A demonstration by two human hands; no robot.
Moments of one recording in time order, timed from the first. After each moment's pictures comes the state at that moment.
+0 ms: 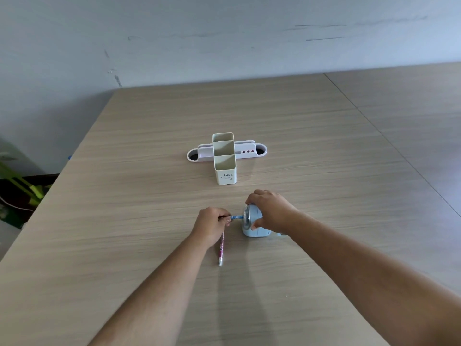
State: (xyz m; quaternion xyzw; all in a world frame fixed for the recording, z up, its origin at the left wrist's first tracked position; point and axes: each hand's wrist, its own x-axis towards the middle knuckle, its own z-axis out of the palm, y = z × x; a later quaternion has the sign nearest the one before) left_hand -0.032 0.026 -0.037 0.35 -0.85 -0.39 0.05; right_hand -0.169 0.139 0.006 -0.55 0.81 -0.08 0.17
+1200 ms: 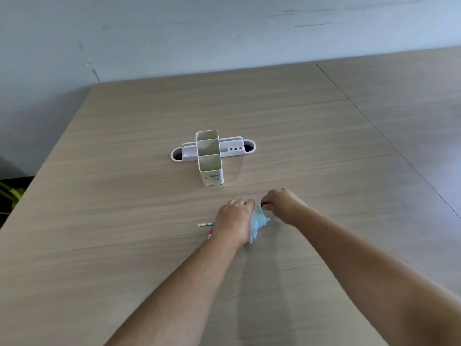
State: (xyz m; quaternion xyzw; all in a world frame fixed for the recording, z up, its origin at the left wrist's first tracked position) left_hand -0.104 0.073 -0.028 0.23 -0.97 -0.08 -0.08; right_hand -0.236 0.154 -0.028 -0.46 0.85 -0.10 0.23
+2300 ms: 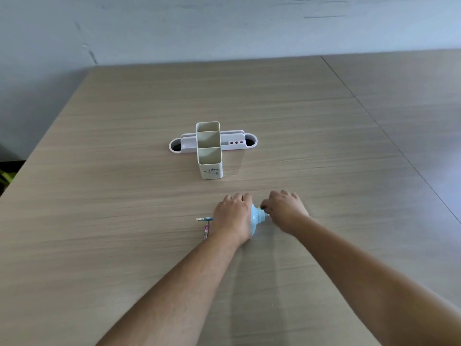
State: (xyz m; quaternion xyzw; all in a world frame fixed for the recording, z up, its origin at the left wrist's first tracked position) left_hand -0.106 0.077 -0.027 0.27 -0.96 -0.09 -0.07; right_hand -0.228 0.162 -0.054 -0.48 0.87 0.00 0.13
